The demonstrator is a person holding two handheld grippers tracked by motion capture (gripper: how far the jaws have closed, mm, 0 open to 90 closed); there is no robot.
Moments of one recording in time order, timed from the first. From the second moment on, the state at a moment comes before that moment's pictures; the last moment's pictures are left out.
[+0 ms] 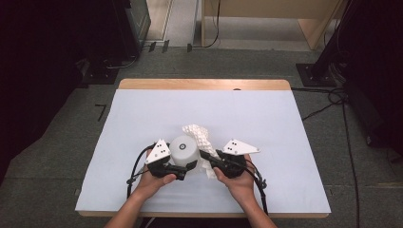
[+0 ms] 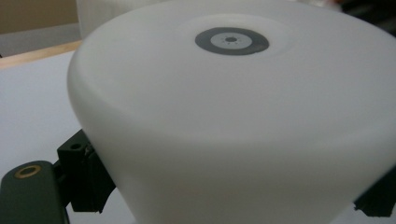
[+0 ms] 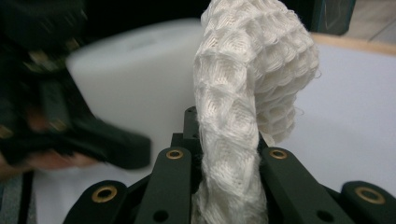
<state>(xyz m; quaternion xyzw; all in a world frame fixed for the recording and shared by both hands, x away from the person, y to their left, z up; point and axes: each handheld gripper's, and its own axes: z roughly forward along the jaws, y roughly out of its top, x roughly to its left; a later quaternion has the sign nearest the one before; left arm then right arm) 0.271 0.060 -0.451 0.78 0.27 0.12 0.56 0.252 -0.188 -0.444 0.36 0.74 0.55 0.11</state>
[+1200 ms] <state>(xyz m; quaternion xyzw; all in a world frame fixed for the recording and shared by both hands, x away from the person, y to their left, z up) 0.275 0.055 -0.449 0.76 0.29 0.16 0.55 0.257 -0.186 -0.464 0.38 0.75 0.53 0.09</state>
